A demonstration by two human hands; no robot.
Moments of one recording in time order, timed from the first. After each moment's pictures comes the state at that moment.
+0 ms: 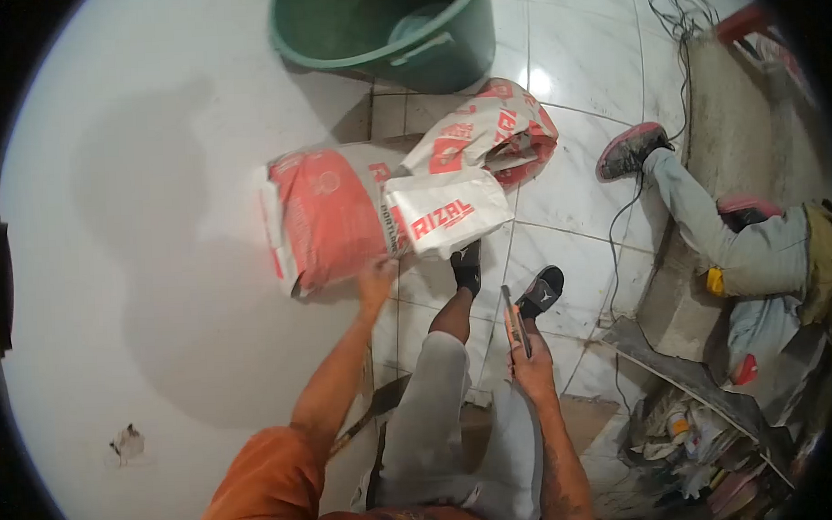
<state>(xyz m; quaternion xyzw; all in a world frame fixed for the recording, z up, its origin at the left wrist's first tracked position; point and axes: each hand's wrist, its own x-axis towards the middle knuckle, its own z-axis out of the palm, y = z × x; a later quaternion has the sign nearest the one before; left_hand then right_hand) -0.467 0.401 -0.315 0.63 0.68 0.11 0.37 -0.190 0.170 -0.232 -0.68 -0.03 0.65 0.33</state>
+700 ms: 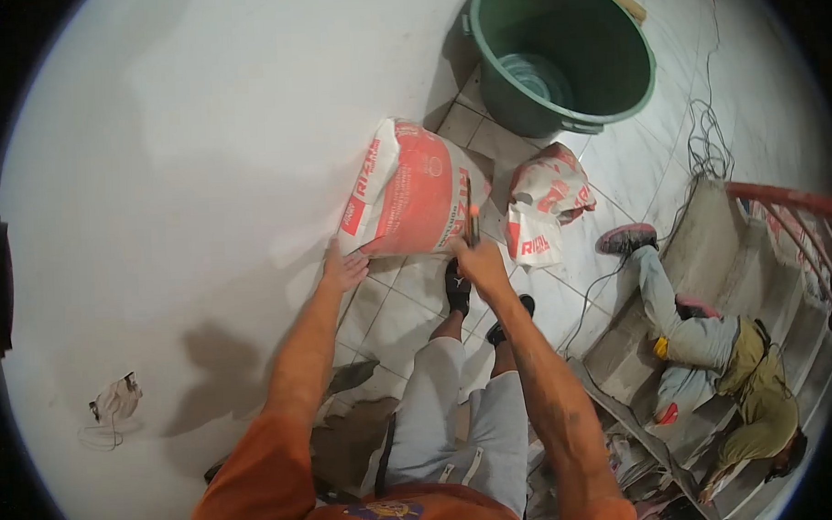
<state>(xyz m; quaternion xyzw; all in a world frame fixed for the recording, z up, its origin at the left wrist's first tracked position) -0.694 0.457 -0.251 -0.18 0.72 0.29 0.61 -0.351 0.467 -0.132 -0.66 -0.27 0.65 0.24</state>
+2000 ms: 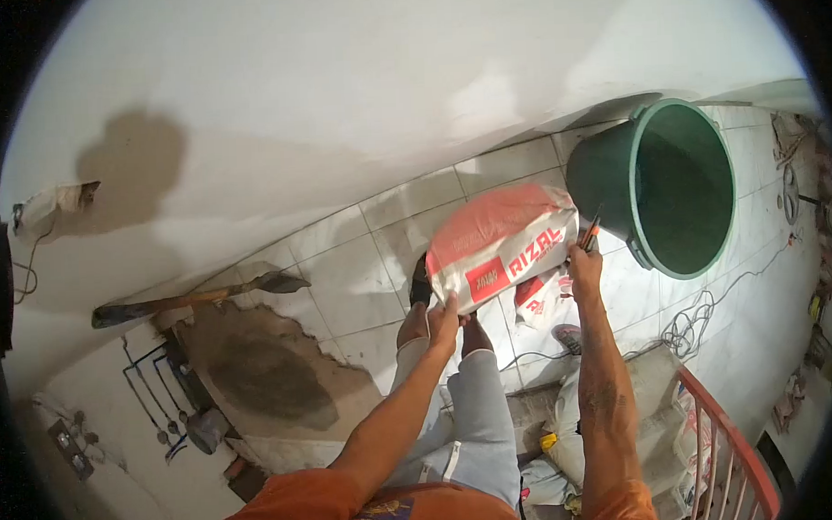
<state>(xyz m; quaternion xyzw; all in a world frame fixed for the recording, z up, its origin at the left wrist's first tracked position) -0.410 0.341 -0.215 -0.17 0.71 0.49 0.47 -0.274 0.601 -0.196 -0.67 -0.42 0.58 0.20</state>
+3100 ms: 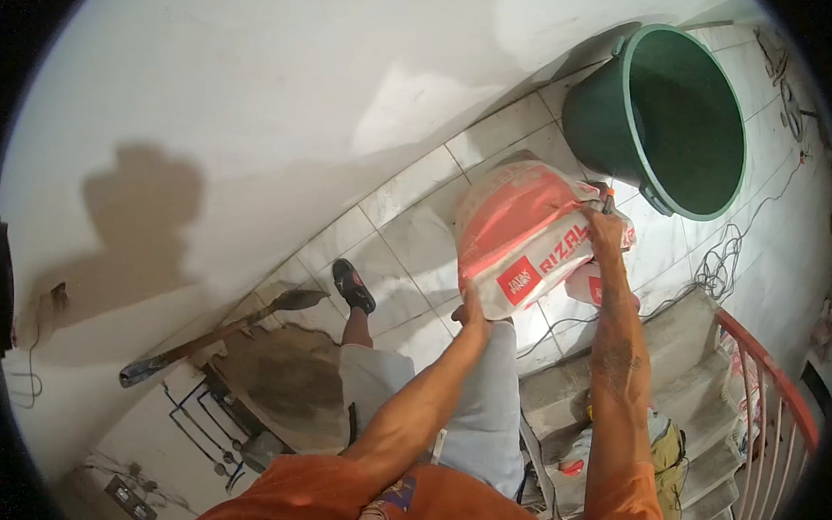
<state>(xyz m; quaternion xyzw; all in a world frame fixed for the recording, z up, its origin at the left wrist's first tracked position) -0.370 0.346 -0.290 -0.43 0.73 0.36 0.39 -0.223 0.601 -0.257 -0.74 -0.41 0.51 0.15</state>
